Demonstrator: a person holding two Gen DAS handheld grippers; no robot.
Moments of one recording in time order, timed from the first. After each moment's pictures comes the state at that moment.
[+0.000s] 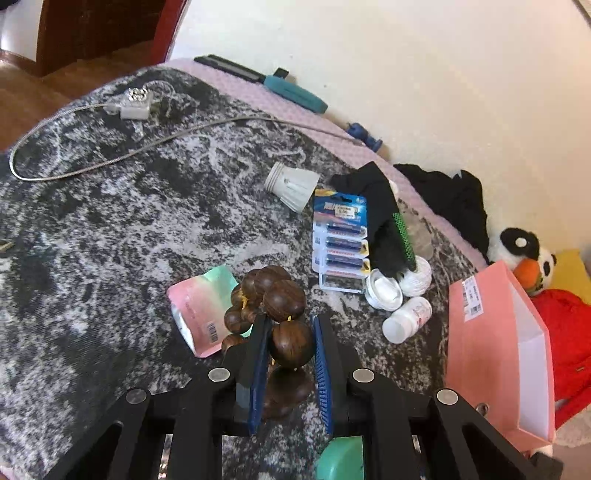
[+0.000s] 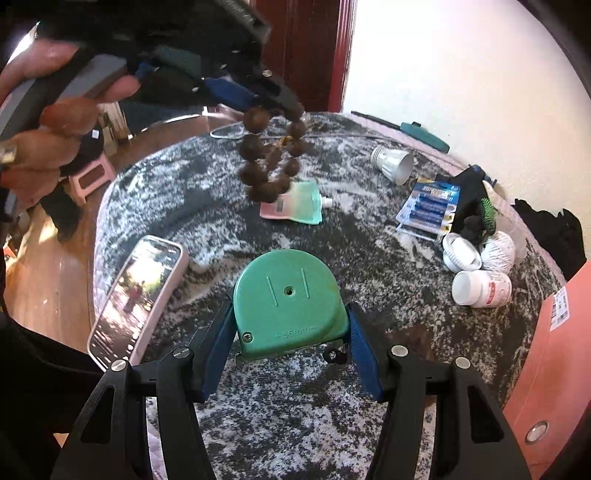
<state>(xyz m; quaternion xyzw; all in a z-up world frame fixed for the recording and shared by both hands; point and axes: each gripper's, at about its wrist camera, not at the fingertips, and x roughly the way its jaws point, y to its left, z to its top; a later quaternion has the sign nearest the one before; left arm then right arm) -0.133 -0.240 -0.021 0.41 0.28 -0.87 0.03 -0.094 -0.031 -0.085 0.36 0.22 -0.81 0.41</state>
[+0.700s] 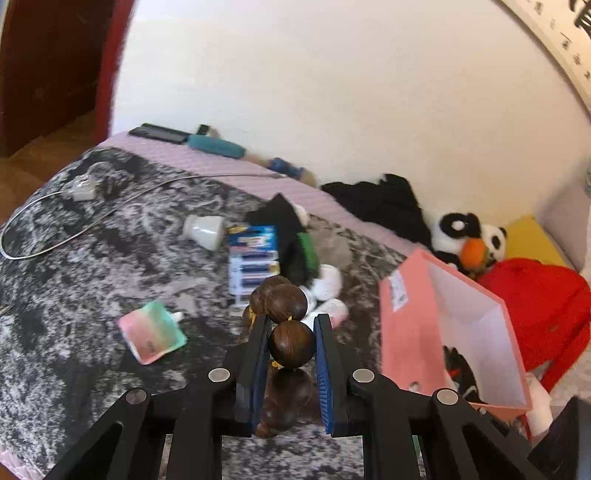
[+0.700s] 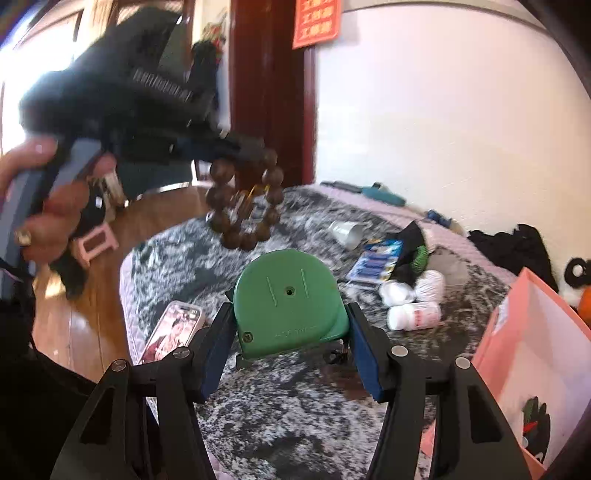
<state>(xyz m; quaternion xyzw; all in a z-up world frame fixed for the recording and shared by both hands) -0.095 -0.155 0.078 0.35 0.21 -0.91 -0.03 -0.057 0.068 0.018 0.26 0.12 -0.87 0.40</state>
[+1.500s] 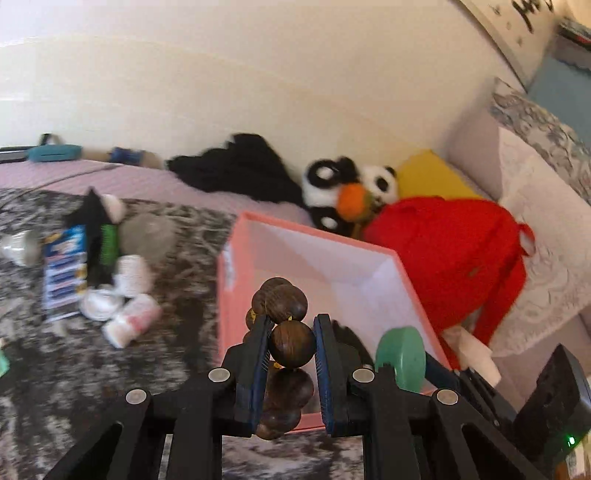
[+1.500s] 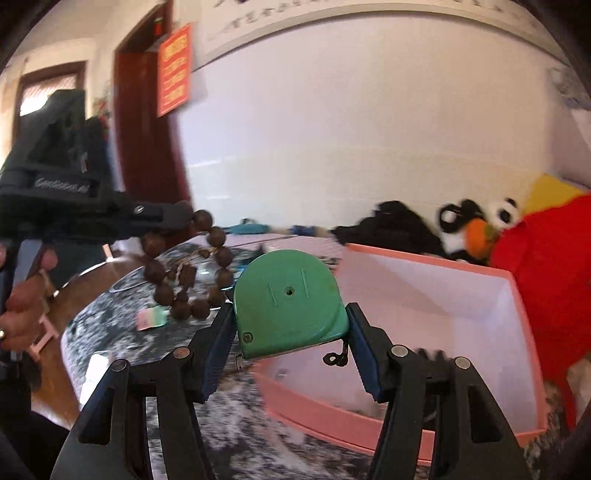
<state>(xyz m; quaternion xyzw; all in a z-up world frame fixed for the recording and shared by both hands) -0.148 0.059 0.095 0.36 0.15 -0.90 -0.20 -0.079 0.285 0.054 0.23 -0.01 -0.95 0.21</state>
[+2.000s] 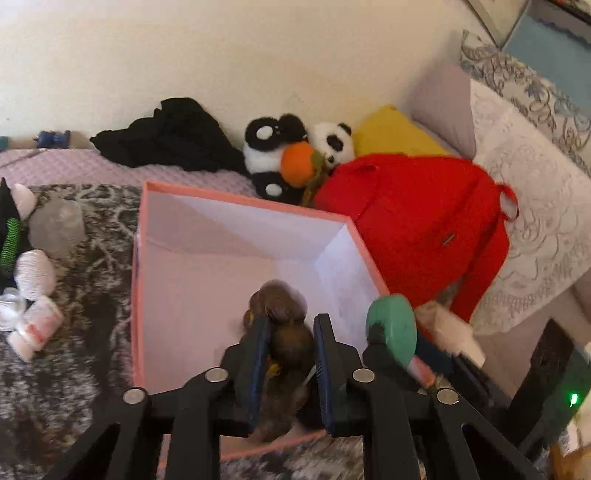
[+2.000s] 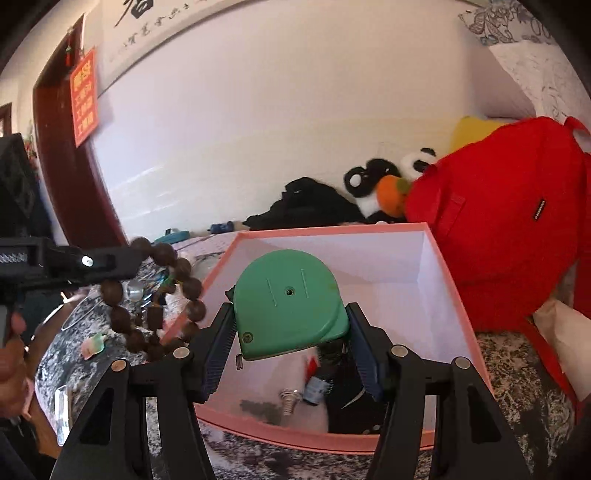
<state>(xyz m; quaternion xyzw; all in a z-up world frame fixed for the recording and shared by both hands) -0.199 0.149 0.060 0.39 0.15 -0.87 -0.26 -0.120 0.387 0.029 0.27 -0.07 -0.96 0.09</state>
